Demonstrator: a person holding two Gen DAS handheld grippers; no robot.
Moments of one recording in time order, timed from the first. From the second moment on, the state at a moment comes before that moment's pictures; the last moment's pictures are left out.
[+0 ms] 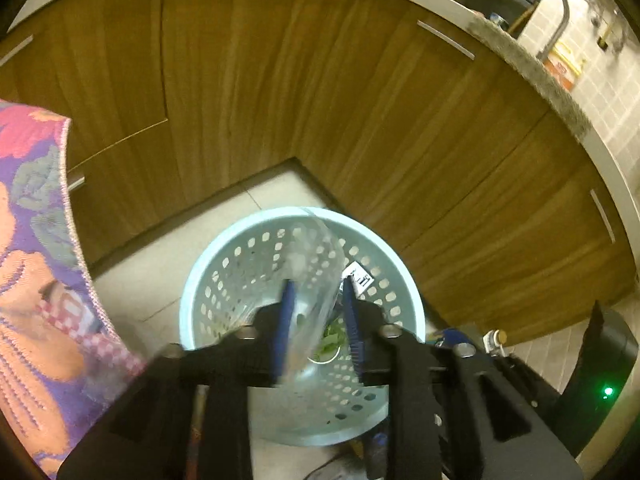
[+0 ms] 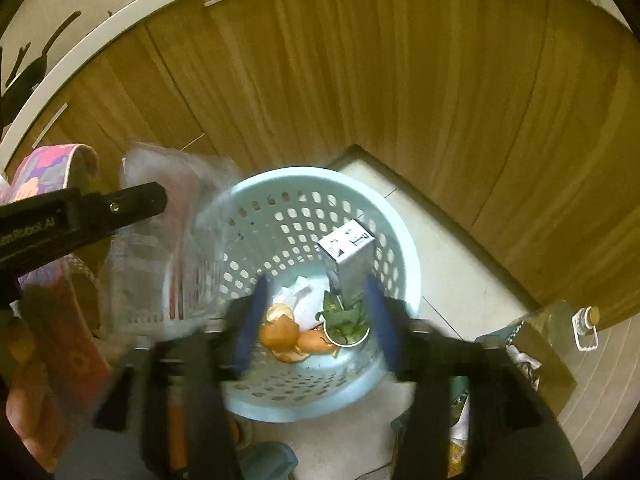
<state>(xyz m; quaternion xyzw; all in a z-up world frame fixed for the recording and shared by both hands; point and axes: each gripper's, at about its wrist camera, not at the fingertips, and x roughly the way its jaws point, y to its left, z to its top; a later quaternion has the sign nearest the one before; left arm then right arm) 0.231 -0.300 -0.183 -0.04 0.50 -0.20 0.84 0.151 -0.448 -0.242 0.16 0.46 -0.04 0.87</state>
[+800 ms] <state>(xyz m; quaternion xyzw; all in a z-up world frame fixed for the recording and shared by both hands) 0.177 -0.241 -0.077 -0.09 0.42 -0.27 0.86 0.122 -0.411 -0.124 0.14 0.38 -0.03 0.91</state>
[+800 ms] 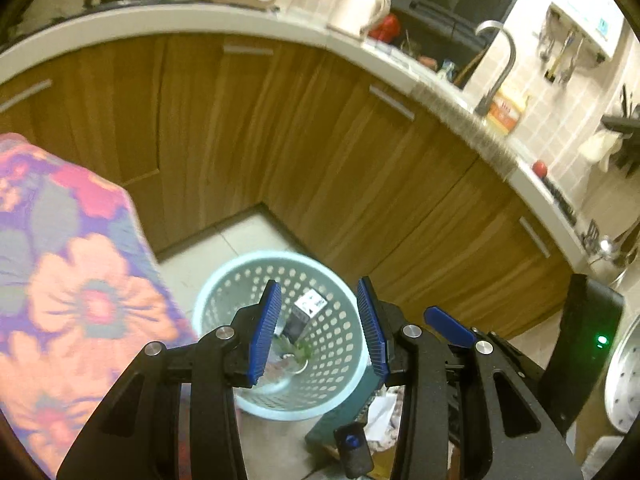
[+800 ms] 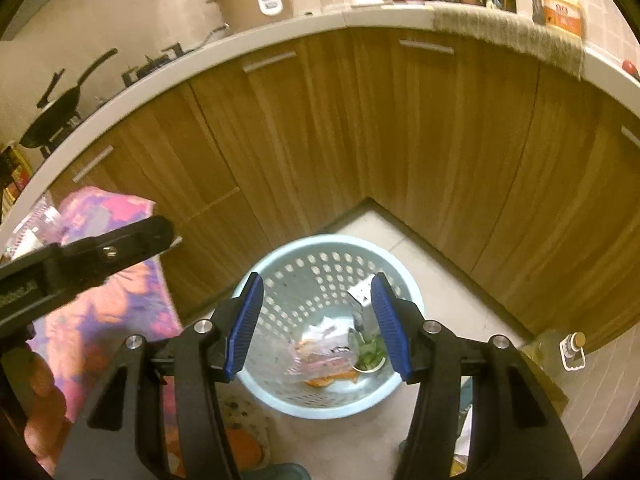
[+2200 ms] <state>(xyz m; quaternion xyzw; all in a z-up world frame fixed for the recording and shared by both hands) 0.154 0.213 -0.025 -0.16 0.35 -0.04 0.92 0.139 0.010 -0.044 0.09 0.36 0.04 0.93</state>
